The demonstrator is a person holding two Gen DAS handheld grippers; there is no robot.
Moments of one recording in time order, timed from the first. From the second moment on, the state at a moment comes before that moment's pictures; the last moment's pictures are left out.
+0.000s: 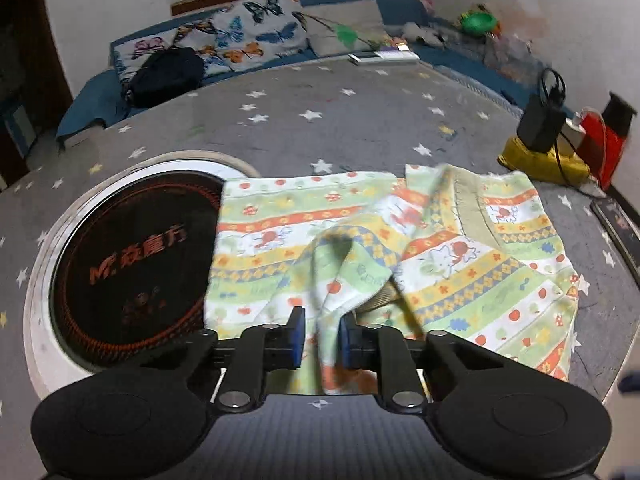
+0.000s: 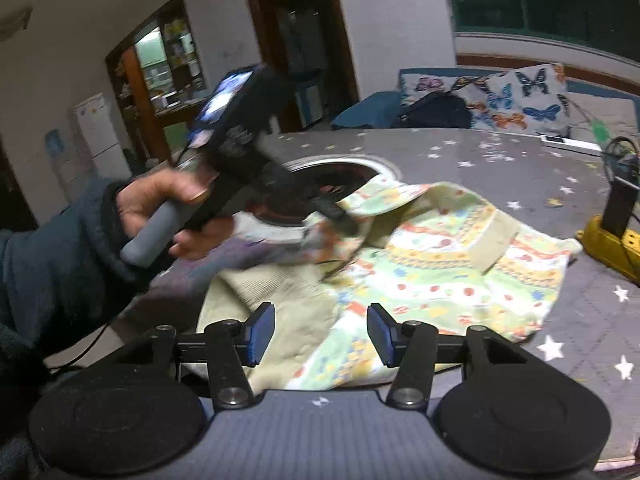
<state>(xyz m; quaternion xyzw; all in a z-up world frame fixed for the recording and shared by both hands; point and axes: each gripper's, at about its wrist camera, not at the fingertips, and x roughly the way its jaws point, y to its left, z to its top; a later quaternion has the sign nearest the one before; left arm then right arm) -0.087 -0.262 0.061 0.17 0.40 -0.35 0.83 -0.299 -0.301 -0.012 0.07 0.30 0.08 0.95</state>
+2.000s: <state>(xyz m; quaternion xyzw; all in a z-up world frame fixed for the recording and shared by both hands) -0.107 -0.203 0.028 0.20 0.33 -0.32 0.86 -0.220 -0.351 -0.076 0.06 0.33 -0.08 0.94</state>
